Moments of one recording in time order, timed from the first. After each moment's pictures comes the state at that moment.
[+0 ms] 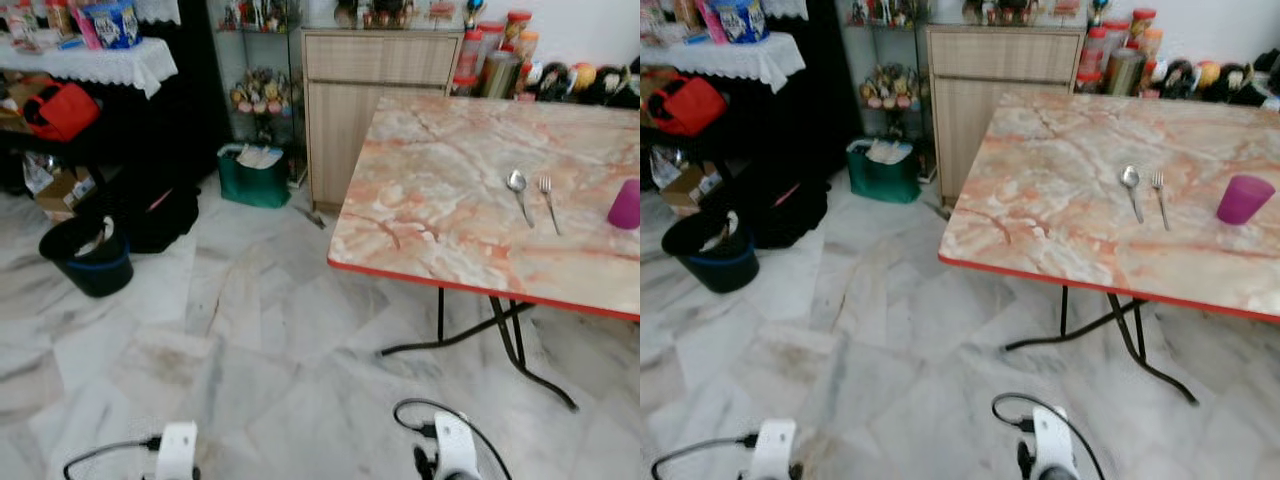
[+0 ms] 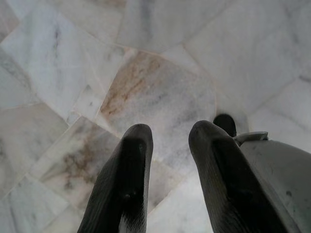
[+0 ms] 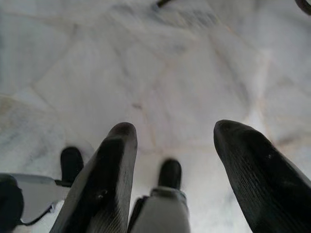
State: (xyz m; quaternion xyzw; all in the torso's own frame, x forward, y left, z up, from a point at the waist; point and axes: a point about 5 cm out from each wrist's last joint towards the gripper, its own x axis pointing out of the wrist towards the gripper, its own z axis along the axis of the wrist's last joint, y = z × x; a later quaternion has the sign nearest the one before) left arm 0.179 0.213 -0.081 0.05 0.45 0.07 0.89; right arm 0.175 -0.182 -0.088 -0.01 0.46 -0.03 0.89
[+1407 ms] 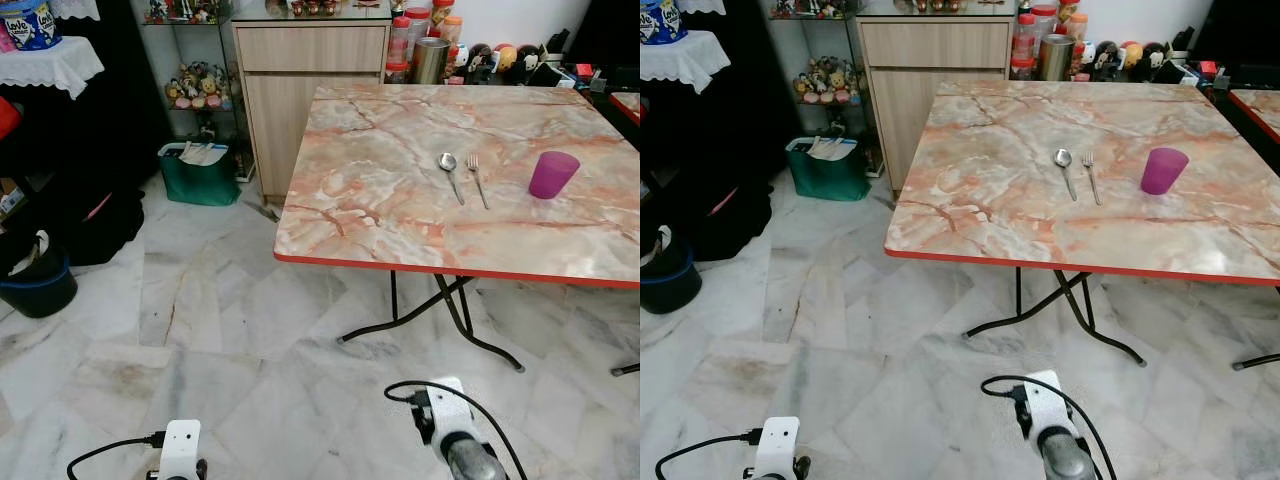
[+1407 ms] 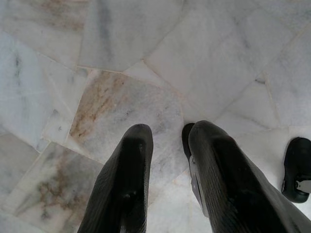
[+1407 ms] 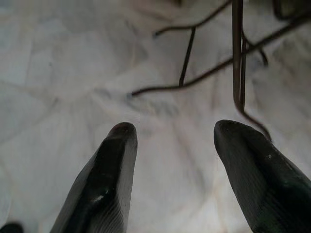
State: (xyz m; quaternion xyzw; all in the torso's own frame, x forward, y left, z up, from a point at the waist) left arm 0.186 0.206 -0.079 0.03 0.43 0.06 0.90; right arm 0.234 -0.178 -0.045 -0.12 0.27 0.04 0.95
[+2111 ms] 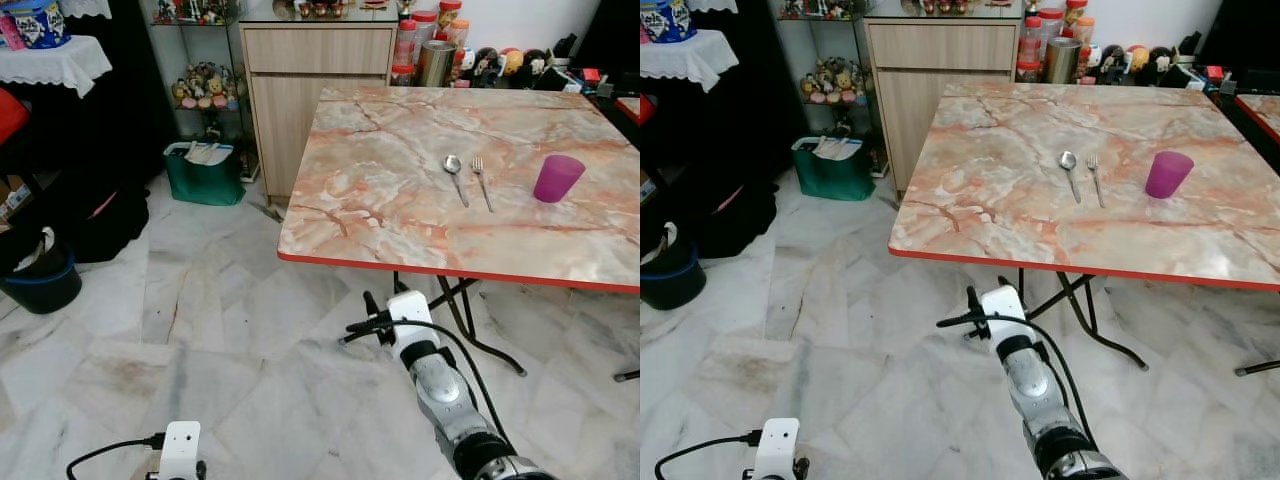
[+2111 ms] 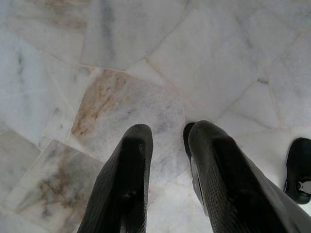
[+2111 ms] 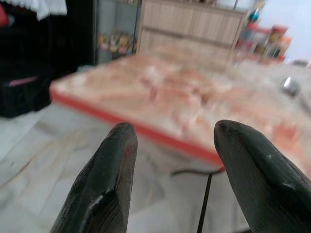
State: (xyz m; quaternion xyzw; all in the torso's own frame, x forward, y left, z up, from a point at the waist) left arm 0.185 0.206 -0.079 0.04 0.43 0.07 0.90; right arm 0.320 -0.124 0.056 -0.13 -0.01 0.11 0.99
